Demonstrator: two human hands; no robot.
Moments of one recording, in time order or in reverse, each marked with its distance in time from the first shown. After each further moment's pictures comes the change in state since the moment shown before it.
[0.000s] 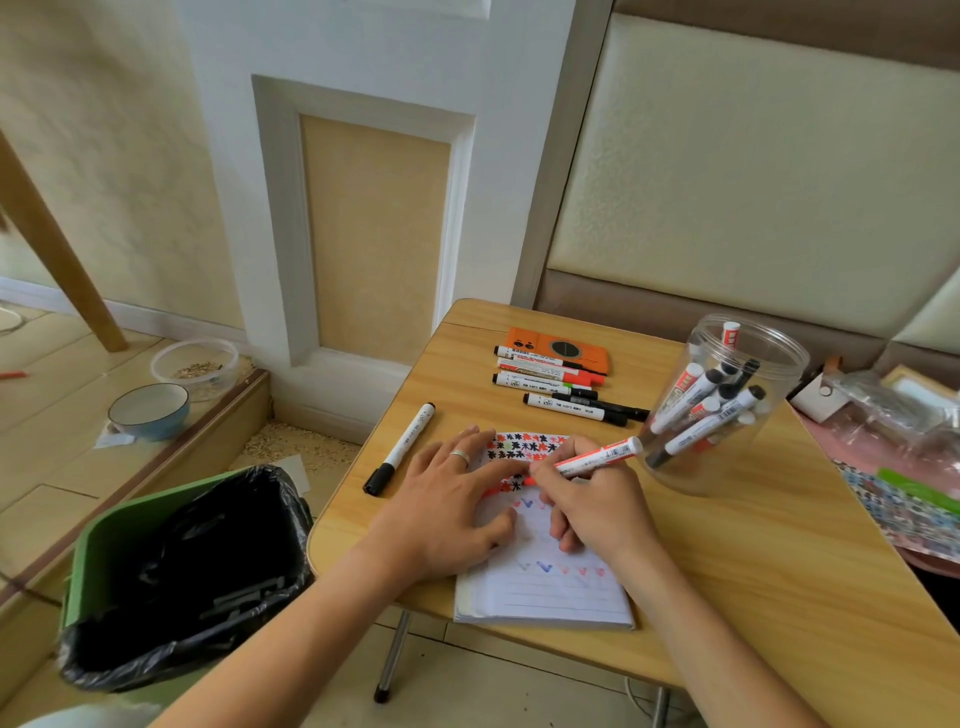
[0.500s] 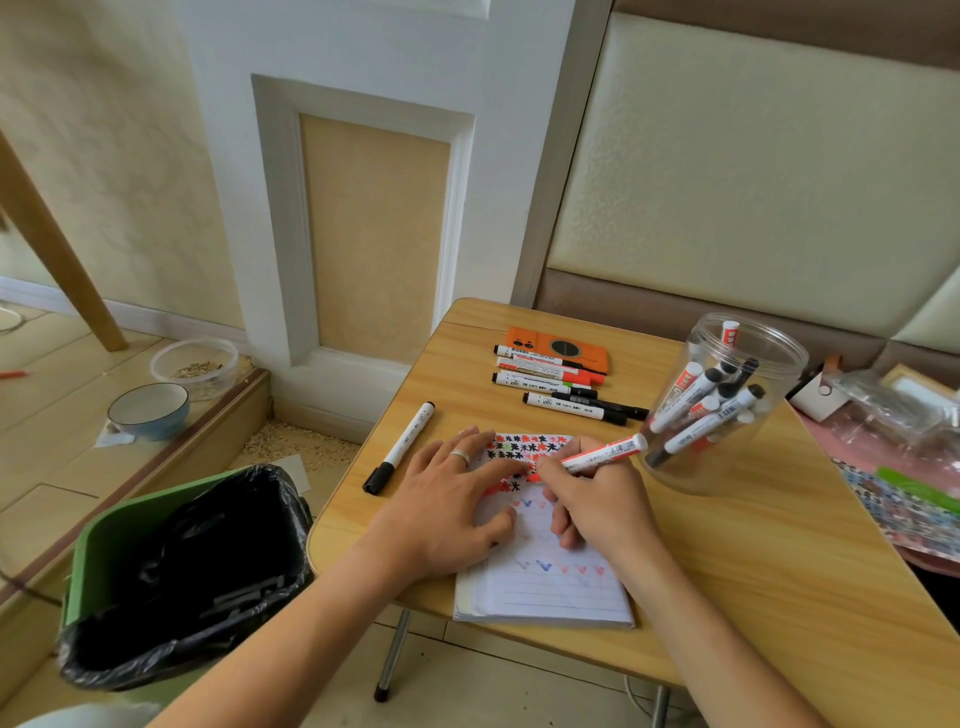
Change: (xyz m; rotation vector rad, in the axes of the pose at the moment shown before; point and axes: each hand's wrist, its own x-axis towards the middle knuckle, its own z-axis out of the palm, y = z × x) left_hand 0.000 0.001 -0.001 0.012 -0.019 -0.013; right_hand 0.001 0.002 -0.001 0.024 0.057 0.028
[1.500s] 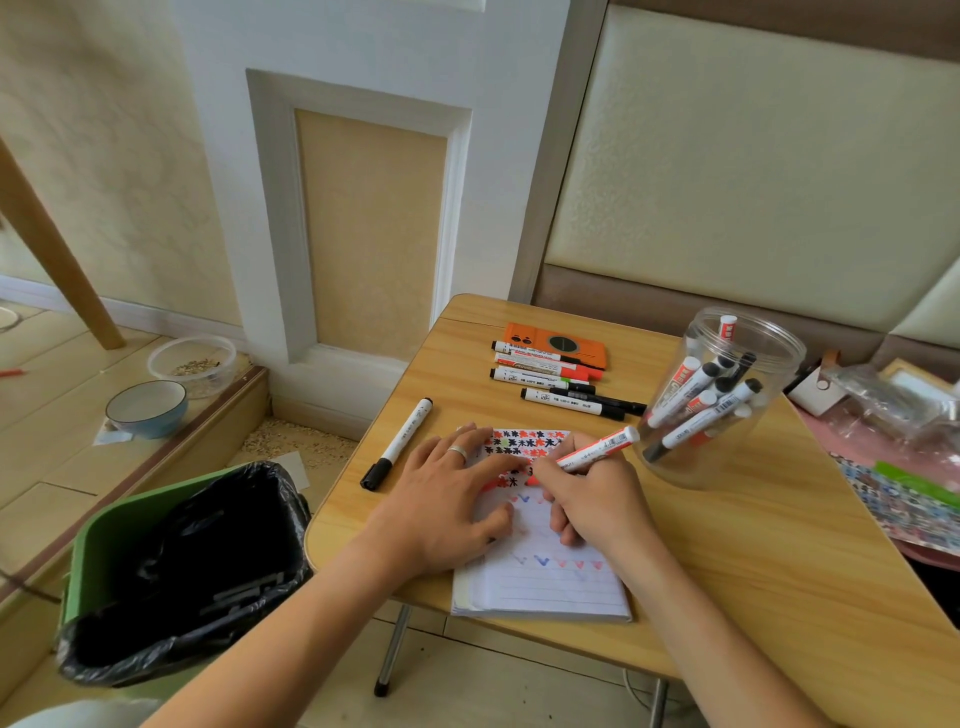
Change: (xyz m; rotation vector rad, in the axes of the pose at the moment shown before) left_hand 0.000 -0.003 0.004 0.001 0.017 0.013; right_hand -0.001 -0.001 0.000 -0.077 -0.023 0.023
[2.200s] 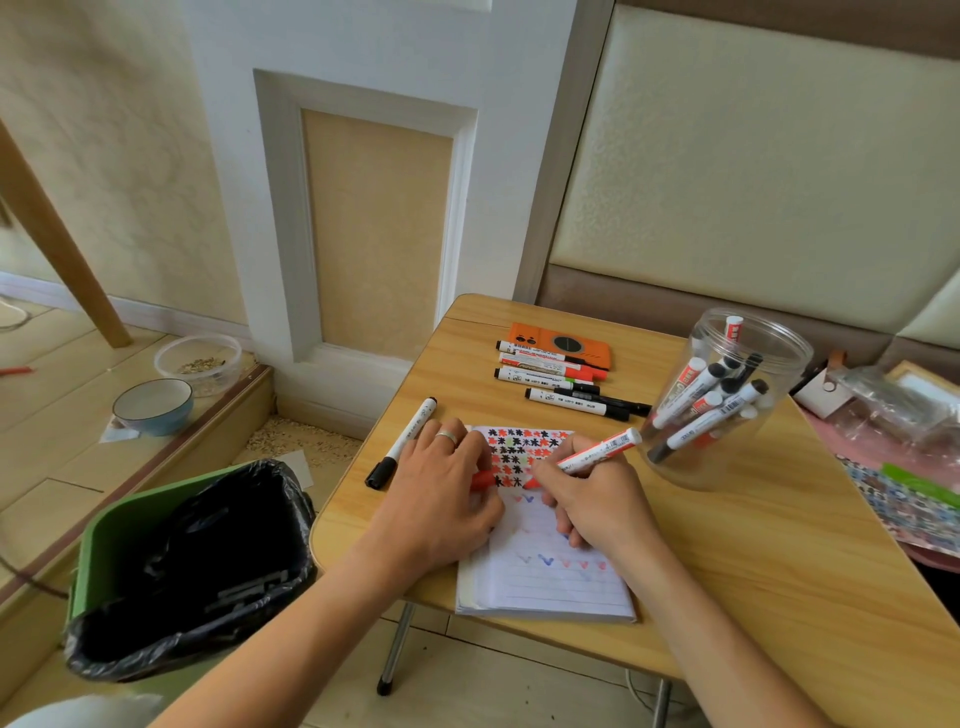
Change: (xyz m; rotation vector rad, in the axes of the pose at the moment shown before) left_hand -0.006 0.006 -0.005 -0.050 0.277 -0.084; right_hand -0.004 -0.004 0.001 -0.005 -0.031 -0.010
